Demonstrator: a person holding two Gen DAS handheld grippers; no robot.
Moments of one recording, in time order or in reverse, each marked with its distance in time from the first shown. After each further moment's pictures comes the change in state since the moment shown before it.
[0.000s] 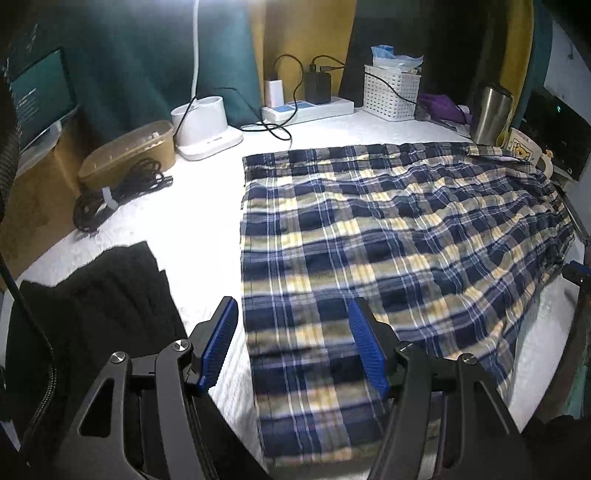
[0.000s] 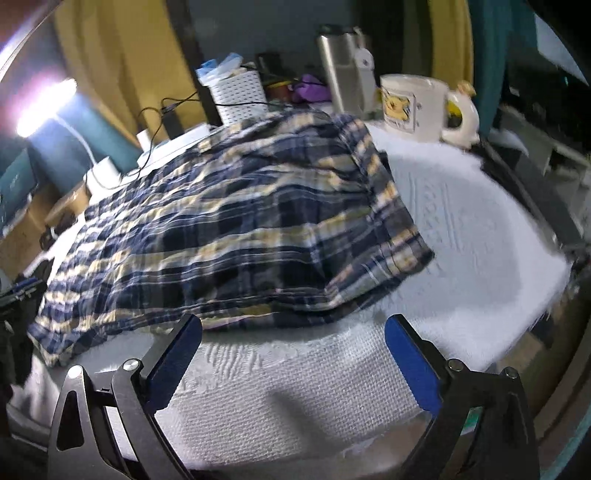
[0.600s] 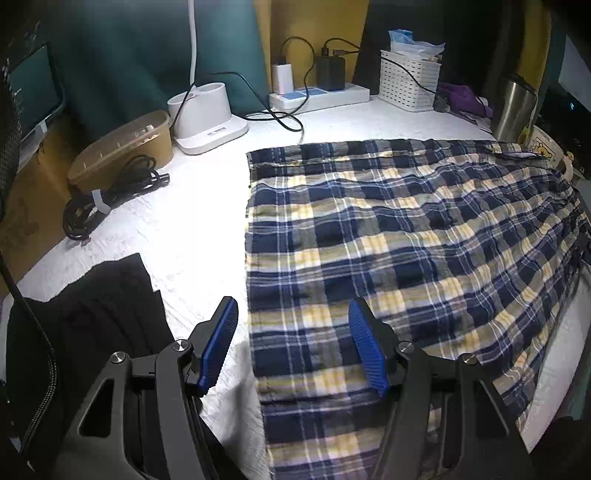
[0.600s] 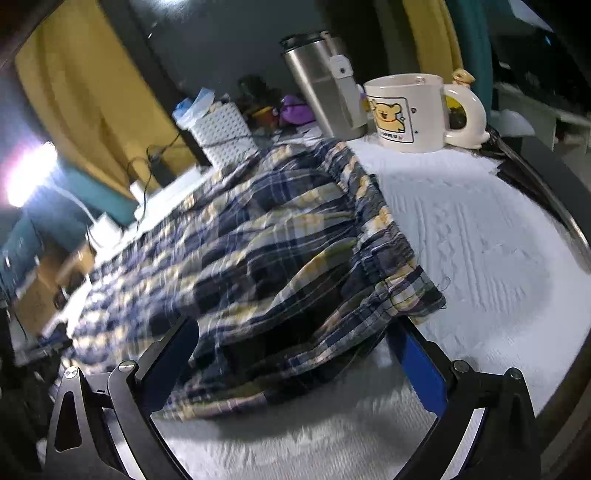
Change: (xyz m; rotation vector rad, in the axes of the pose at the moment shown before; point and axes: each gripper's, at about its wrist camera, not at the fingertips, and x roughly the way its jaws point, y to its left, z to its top) left arm 0.031 0.008 0.021 -0.012 0.062 0.036; right arm 0.028 -0.023 0.042 0.149 -0.079 0.106
